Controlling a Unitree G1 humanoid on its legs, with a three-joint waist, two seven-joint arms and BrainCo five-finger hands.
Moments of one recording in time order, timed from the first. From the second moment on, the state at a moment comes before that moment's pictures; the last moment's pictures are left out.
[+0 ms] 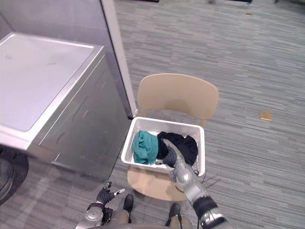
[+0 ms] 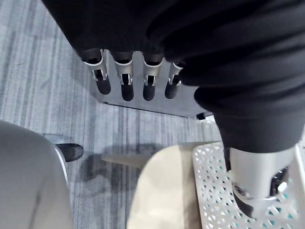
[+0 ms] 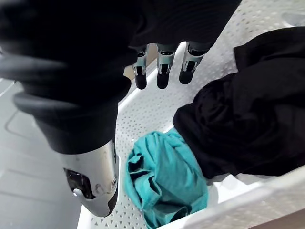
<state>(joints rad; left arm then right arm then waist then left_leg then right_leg) 0.06 0.09 -0.11 0.90 0.13 -0.12 0.18 -0.28 -0.19 0.34 0.64 -0.44 -0.11 -0.15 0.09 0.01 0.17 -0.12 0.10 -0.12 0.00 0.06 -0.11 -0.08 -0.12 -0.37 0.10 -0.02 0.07</state>
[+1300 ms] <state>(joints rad) -0.17 0.09 -0.11 0.83 0.05 -0.16 0.22 -0.72 -0.36 0.20 0.68 -0.31 -0.03 -0.31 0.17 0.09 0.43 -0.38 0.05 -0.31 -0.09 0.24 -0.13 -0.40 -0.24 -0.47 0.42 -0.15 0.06</state>
